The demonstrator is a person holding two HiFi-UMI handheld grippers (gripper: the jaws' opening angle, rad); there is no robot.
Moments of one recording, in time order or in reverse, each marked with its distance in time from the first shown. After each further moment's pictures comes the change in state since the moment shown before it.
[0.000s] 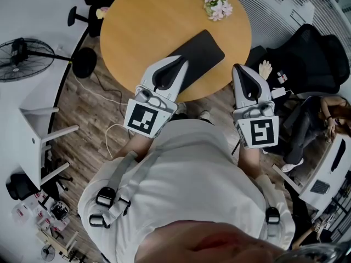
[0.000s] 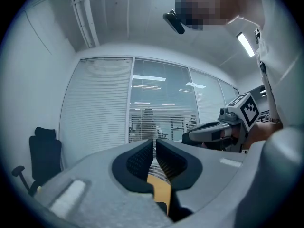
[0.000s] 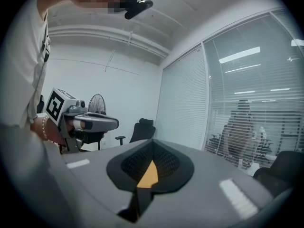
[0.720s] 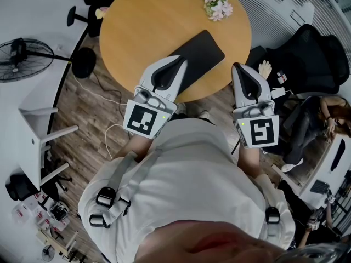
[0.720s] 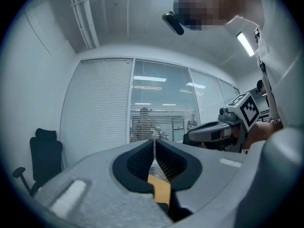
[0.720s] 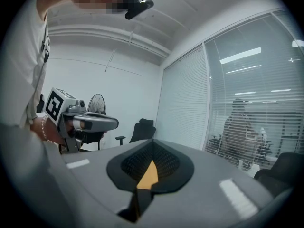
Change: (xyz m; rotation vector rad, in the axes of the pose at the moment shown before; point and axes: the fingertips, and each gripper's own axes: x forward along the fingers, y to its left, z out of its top) left arm -0.002 0.006 0.003 0.008 -0.009 0.007; right arm 0.008 0.004 0.008 0.016 -0.010 0.000
